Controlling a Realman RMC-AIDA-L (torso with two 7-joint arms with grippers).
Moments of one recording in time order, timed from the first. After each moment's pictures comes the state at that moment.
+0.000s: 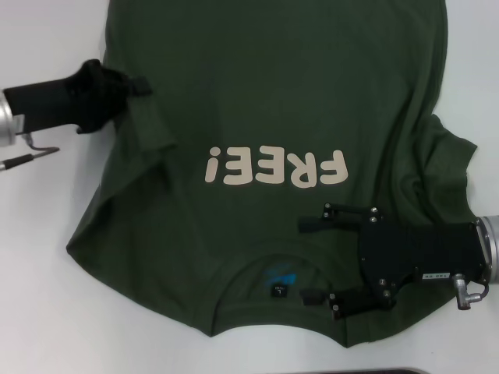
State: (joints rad) left arm -0.62 -2.05 0.46 0.54 2.15 1.43 -2.43; right arm 0.36 2.09 -0.97 -0.52 -1.86 -1.73 0.95
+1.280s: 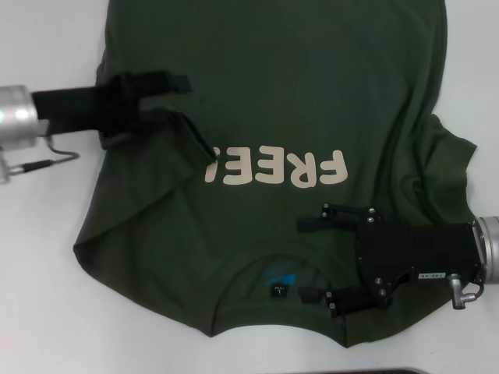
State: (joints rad) left arm -0.64 -2.07 0.56 0.55 2.14 1.44 -2.42; right arm 0.36 2.09 -0.97 -0.49 -1.86 -1.71 0.94
